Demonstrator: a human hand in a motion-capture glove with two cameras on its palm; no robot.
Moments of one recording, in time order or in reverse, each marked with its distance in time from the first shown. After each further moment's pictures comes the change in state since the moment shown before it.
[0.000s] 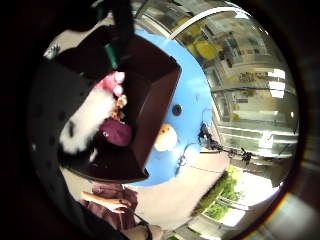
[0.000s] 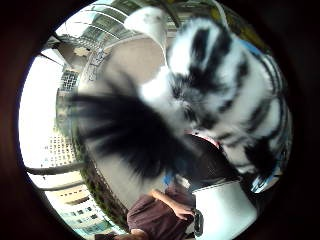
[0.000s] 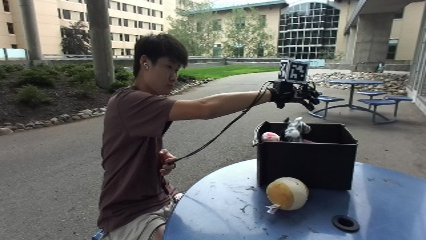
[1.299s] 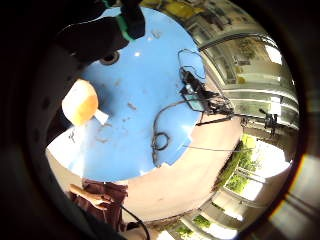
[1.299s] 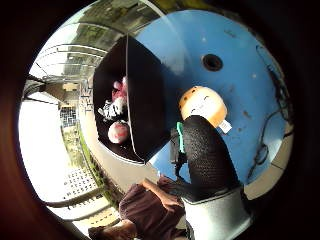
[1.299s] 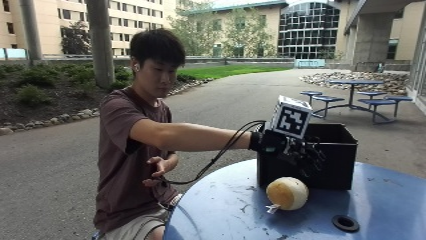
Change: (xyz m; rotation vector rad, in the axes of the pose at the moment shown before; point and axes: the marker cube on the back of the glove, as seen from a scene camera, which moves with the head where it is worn) arm 0.312 0.133 0.119 -0.118 -0.033 0.322
